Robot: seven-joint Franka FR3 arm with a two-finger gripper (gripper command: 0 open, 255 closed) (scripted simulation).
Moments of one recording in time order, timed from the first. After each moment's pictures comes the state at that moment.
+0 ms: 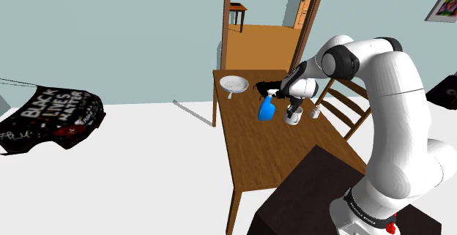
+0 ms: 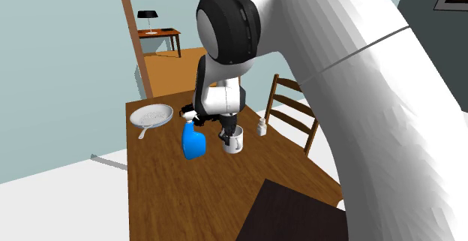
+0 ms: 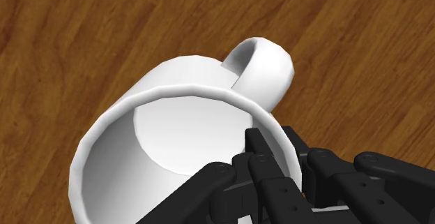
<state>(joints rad) -0.37 0.76 -0.31 -1.87 0.41 2.59 -0.97</state>
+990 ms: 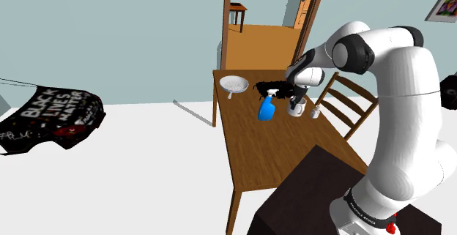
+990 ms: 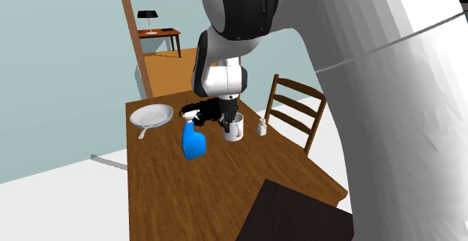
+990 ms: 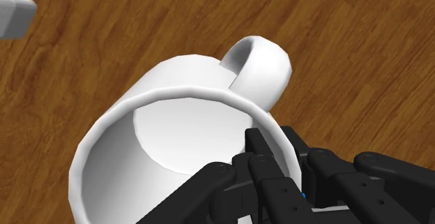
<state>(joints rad) -0.33 0.61 -0.38 -1.91 0.35 2.48 -0.93</state>
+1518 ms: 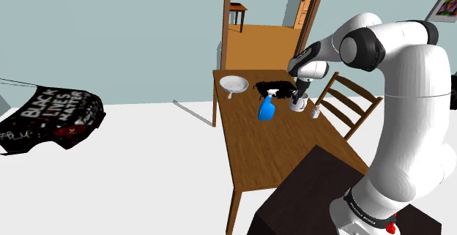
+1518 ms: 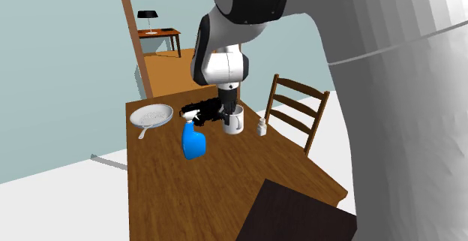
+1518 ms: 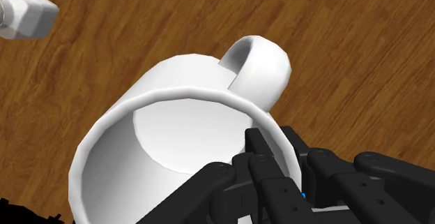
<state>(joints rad) -0.30 0.53 -0.41 -1.93 0.31 2.41 -0.90</state>
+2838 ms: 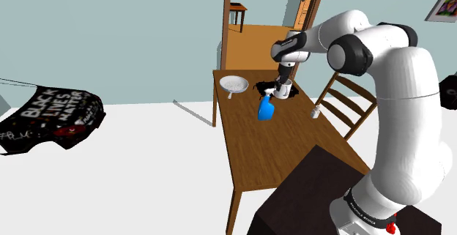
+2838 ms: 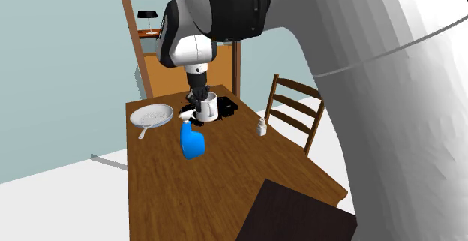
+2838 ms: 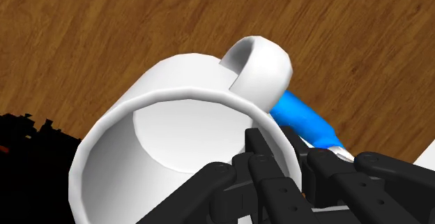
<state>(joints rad) -0.21 0.60 -0.40 -1.62 0.27 2.19 -0.71</state>
